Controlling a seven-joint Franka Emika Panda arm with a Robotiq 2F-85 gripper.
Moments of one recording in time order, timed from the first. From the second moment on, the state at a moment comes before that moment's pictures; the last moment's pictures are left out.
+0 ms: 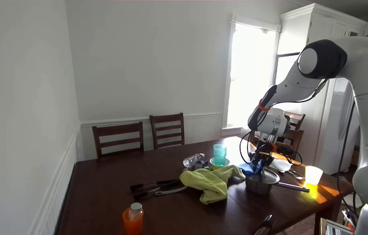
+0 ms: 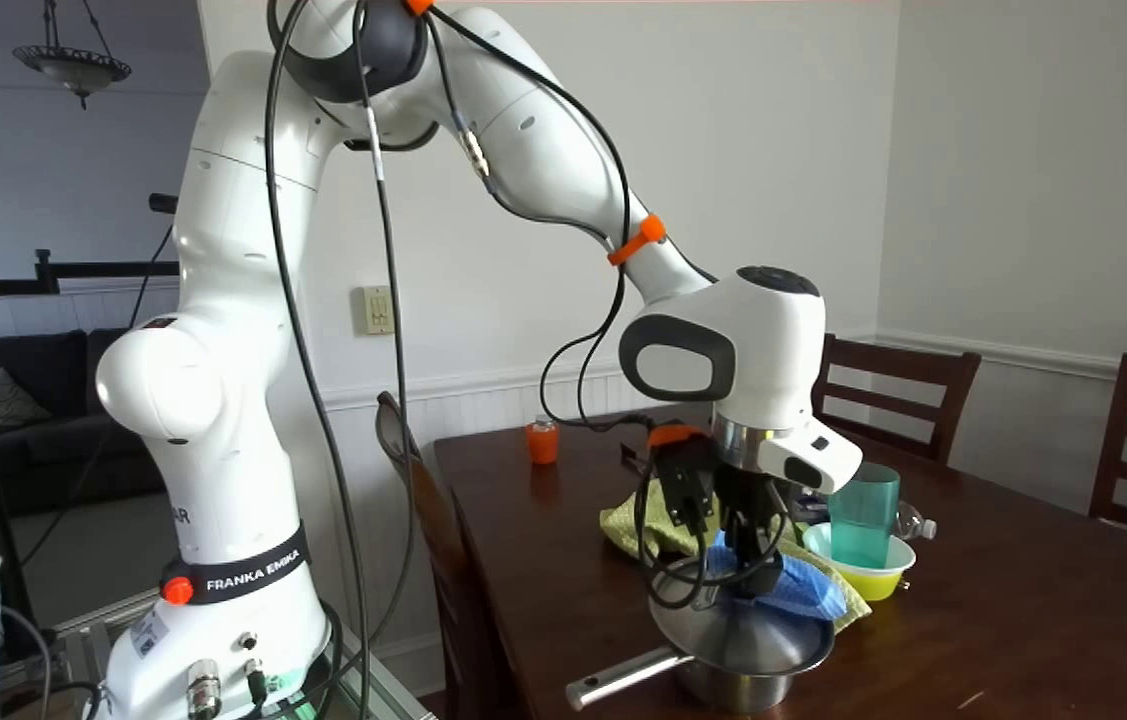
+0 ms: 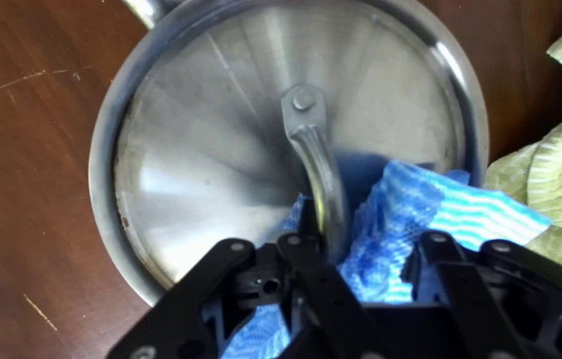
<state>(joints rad) -0.55 0.35 -0.29 -2.21 0.49 2.48 -0.39</state>
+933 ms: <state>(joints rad) -0.53 0.29 -0.31 -2.22 0.31 2.48 -0.33</state>
